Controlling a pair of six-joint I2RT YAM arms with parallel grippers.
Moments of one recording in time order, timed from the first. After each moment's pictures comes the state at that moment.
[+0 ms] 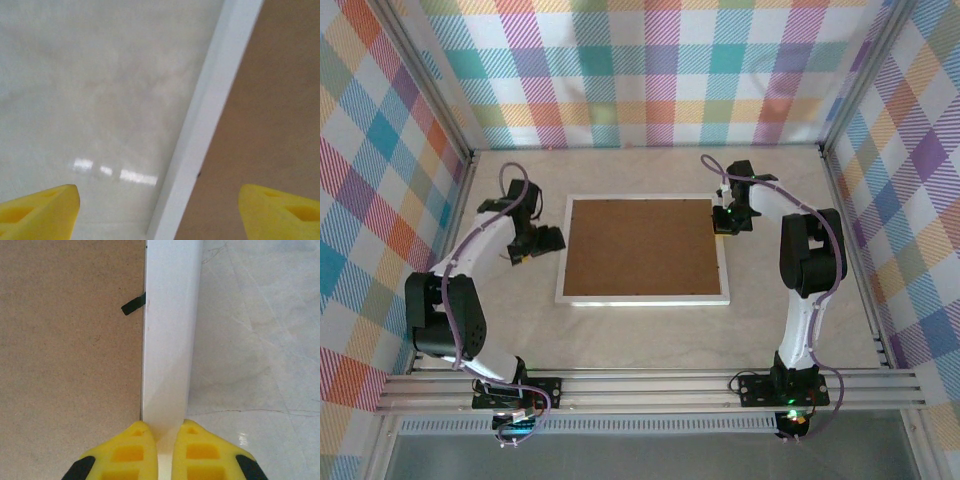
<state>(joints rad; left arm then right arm) -0.10 1.54 1.12 -0.93 0.01 -0.42 0.20 2.03 1.49 -0.81 -0.19 0.14</state>
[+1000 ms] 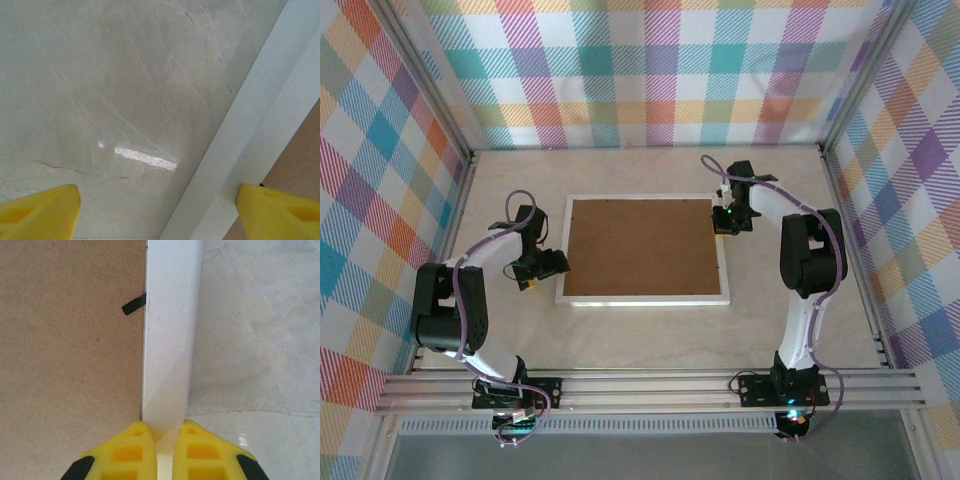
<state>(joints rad) -0.10 1.59 0.95 -0.78 0.06 -0.50 0.20 2.03 1.48 -0.80 -0.19 0.14</state>
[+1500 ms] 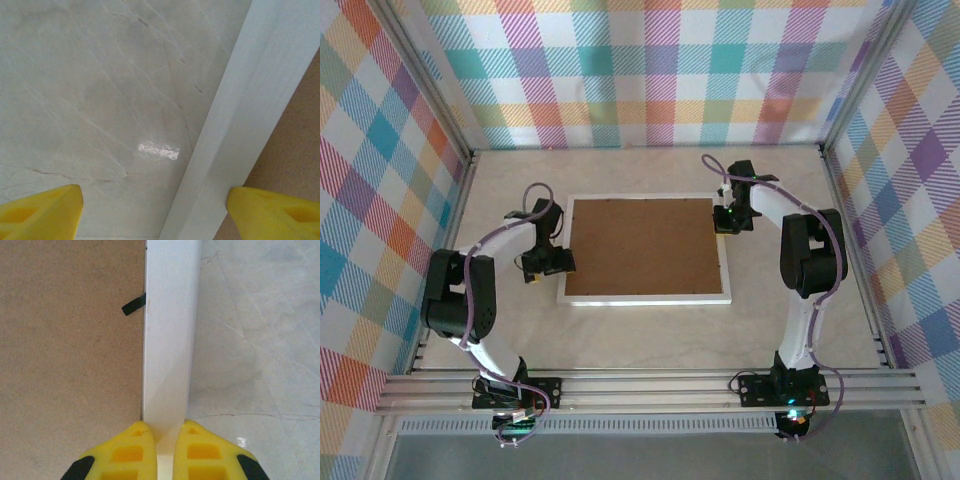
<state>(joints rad) -0.21 1.69 1.07 -0.88 -0.03 -0.47 0.20 2.03 1.48 -0.79 -0.19 0.14</state>
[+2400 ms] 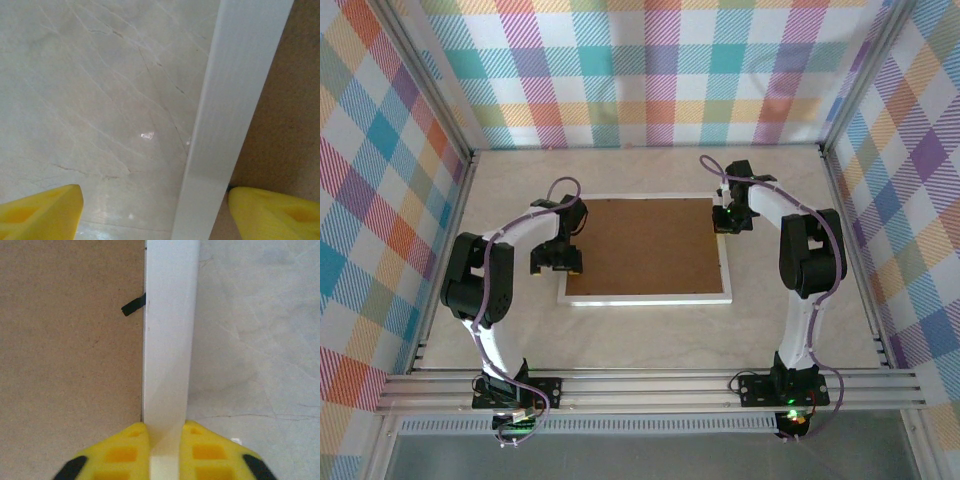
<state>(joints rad) -0.33 1.82 1.24 -1.05 -0.20 -0.45 0.21 2.03 1.49 -0.79 -0.14 0.15</state>
